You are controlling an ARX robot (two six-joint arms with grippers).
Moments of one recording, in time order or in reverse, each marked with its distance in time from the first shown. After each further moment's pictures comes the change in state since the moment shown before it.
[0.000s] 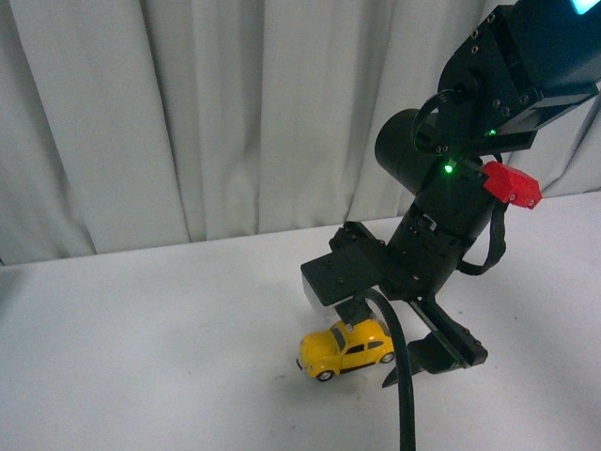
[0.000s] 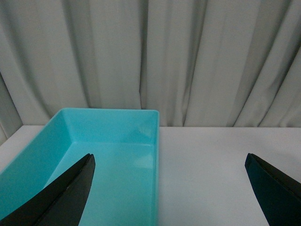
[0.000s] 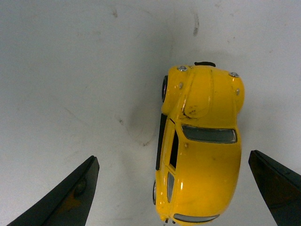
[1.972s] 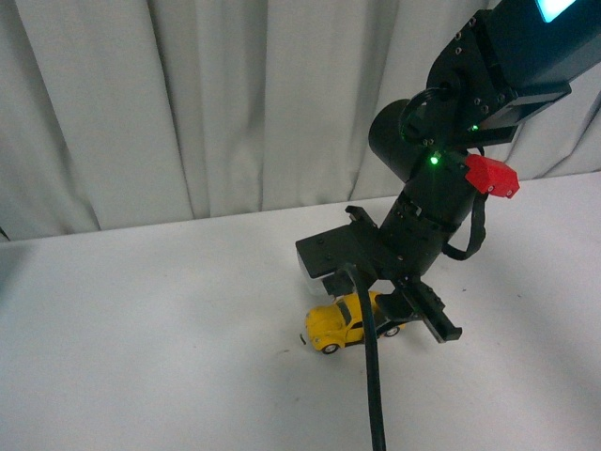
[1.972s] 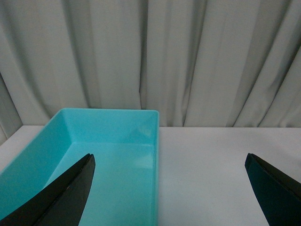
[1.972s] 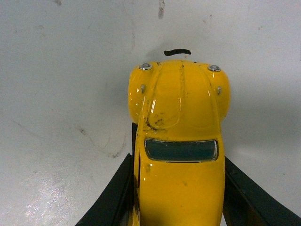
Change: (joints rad) left arm 0.000 0.000 0.000 0.000 0.000 0.000; right arm -0.001 0.103 0.076 0.035 0.027 0.099
